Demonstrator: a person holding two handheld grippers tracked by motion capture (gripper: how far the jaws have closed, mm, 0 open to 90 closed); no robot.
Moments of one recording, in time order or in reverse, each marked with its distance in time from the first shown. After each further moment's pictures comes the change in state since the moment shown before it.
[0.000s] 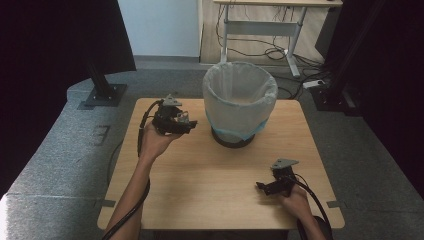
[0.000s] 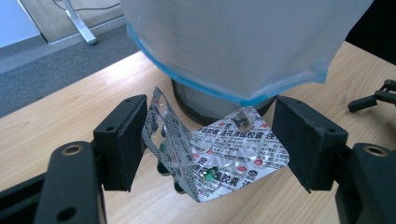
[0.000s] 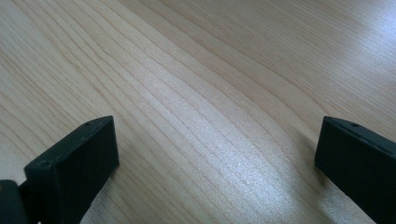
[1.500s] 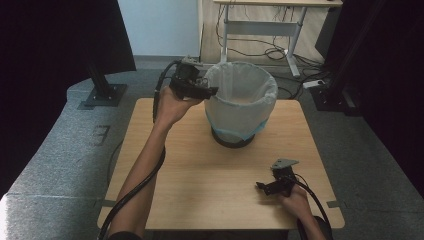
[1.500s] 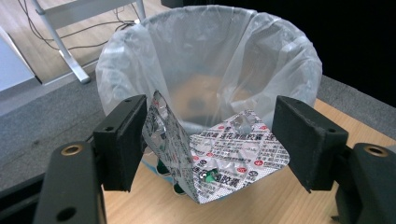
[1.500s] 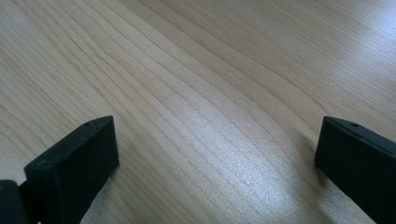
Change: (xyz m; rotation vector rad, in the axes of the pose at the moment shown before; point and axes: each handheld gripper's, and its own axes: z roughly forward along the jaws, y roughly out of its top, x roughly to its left) left arm -0.024 0.119 -0.014 -0.073 -0.036 0.057; right arm 0.000 0.000 0.000 -0.001 0.001 0.002
